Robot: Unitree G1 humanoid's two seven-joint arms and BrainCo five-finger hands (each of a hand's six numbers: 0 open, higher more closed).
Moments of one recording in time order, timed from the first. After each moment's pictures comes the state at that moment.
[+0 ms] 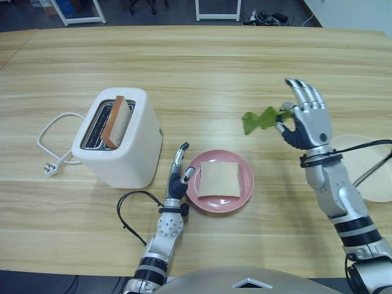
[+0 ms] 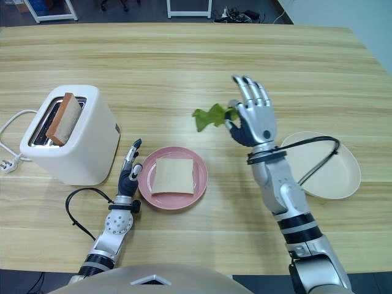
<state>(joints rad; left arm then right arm) 0.11 0.06 -0.15 0.30 0.33 -0.55 0.28 -0.25 -0.51 0.29 -0.04 -0.93 -0.03 -0.33</state>
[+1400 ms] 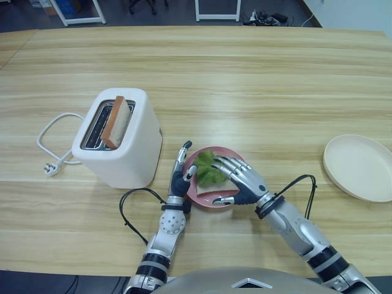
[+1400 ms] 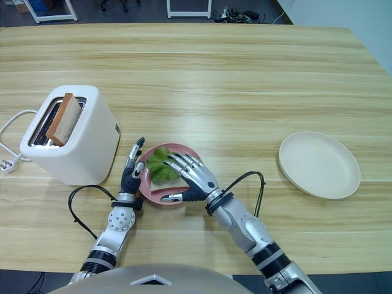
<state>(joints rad) 0.08 0.04 -0.16 0.33 0.34 -0.55 0.29 0.01 -0.42 0.49 -0.07 -0.76 -0.27 -0.14</state>
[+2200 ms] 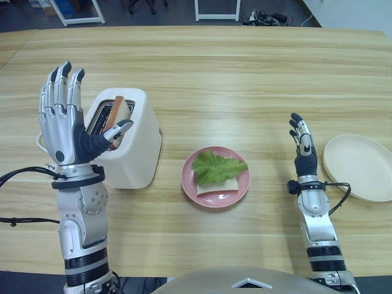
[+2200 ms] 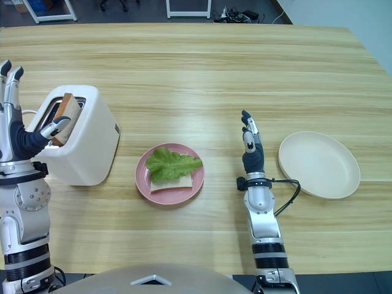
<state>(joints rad) 0.06 0.34 0.32 -0.35 0.89 -0.11 0.25 0.02 -0.17 0.03 0.01 -0.08 -0.27 -0.10</state>
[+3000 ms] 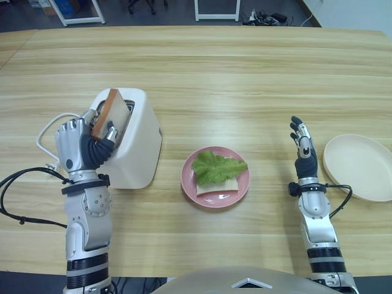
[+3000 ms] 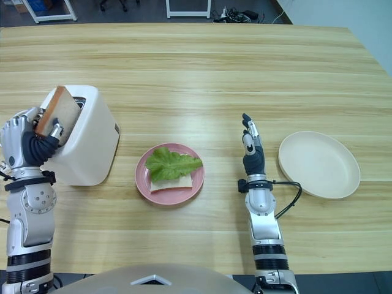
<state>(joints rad) 0.10 0.36 0.28 -0.32 0.77 -0.06 0.34 0.04 -0.17 0.01 0.03 -0.12 -0.28 -0.08</state>
